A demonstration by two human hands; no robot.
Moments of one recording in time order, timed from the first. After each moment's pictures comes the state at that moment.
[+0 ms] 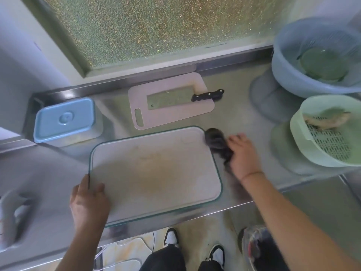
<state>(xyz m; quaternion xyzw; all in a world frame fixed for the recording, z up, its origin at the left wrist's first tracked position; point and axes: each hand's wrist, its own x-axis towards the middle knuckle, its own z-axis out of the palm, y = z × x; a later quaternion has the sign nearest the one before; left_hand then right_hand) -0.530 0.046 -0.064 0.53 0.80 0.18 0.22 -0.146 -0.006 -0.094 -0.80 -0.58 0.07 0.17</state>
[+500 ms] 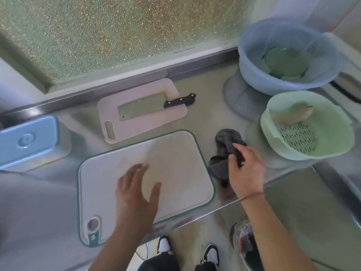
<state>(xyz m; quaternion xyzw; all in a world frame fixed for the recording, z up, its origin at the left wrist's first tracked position) -0.398 0.016 -0.059 0.79 0.53 0.25 0.20 -0.143 -0.058 -0.049 -0.87 -0.34 0.07 0.35</state>
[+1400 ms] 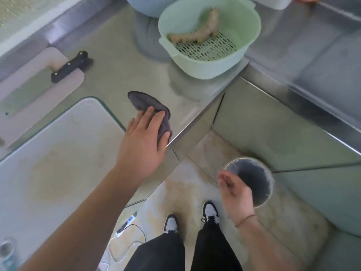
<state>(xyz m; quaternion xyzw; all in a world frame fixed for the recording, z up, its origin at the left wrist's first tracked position) -0.227 -0.044 -0.096 0.97 0.21 0.06 0.14 -0.184 -0.293 -0.198 -0.83 -0.02 0.26 0.49</state>
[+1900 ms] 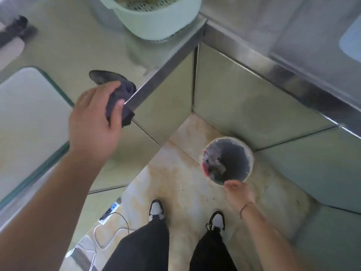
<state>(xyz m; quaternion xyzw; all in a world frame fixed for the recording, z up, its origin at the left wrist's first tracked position) -0.233 -0.090 -0.105 0.94 0.19 0.25 0.13 -0.174 -0.427 -0.287 -0.86 0.11 0.39 0.31</state>
